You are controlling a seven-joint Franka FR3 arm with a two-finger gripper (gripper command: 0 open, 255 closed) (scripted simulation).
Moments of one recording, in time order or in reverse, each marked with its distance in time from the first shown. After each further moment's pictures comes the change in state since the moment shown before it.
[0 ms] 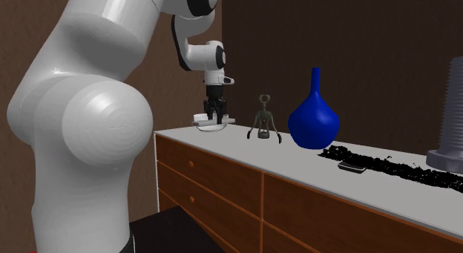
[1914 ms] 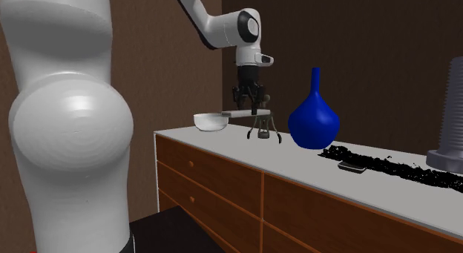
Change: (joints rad) arm -0.276 -0.437 -0.111 -0.392 0.195 0.002 -0.432
